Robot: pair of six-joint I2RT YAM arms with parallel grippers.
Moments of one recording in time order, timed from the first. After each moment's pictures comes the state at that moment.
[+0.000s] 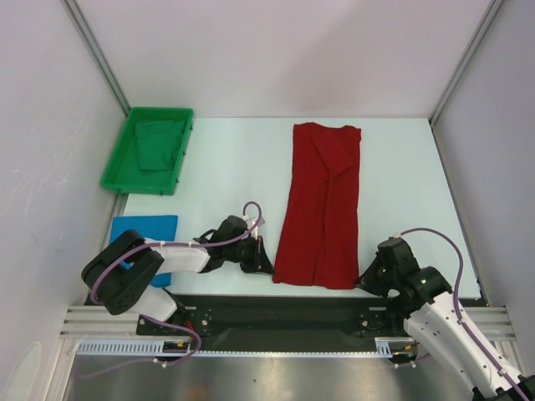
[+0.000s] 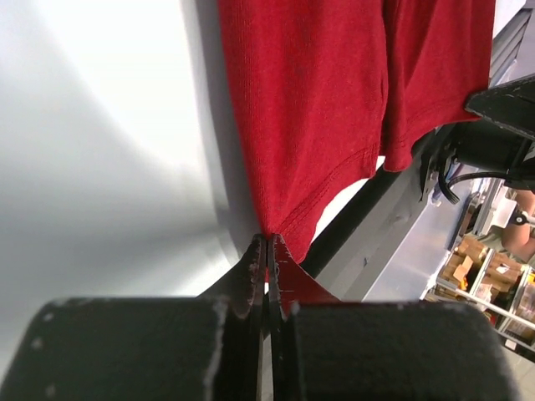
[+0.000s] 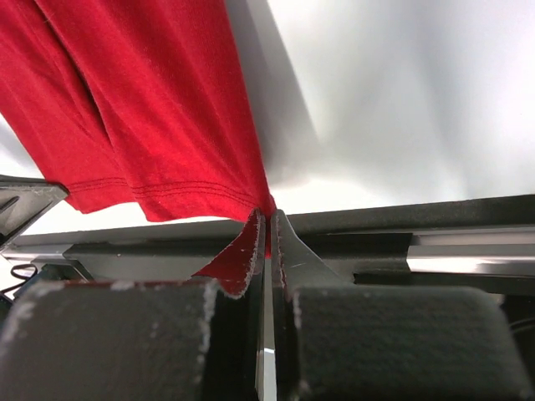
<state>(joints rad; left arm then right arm) -0.73 1.46 0.43 0.22 0.52 -0.81 0.44 0.48 0.37 -0.94 -0.08 1.02</state>
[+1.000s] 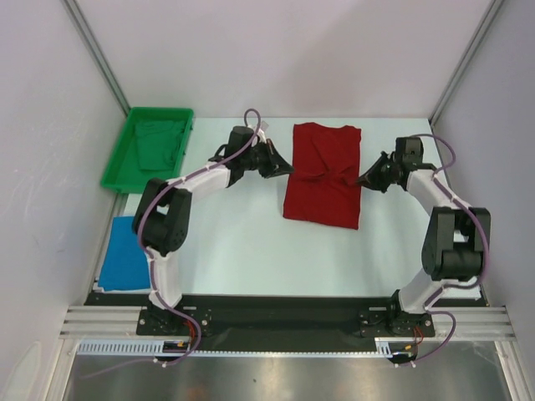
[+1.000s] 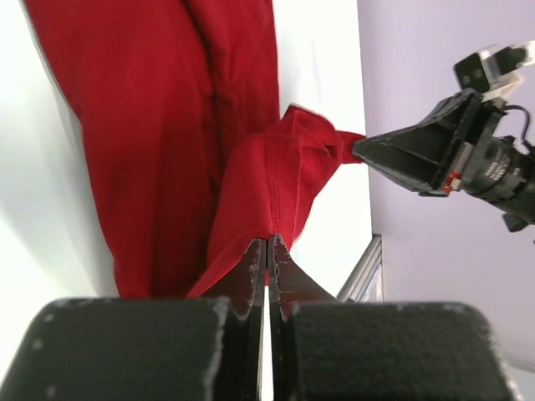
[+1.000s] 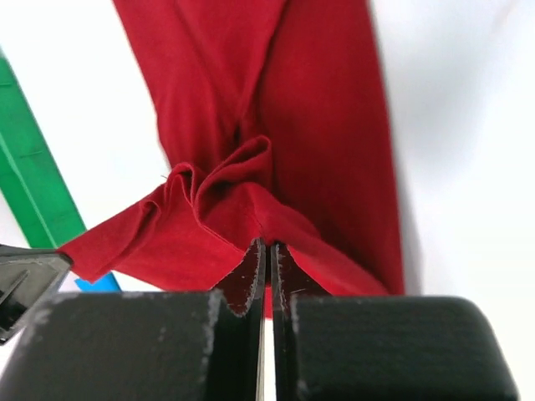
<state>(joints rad) -0.45 1.94 1.37 0.06 0.58 -0.85 -0.03 1.61 1.13 -0.38 -0.36 0.69</state>
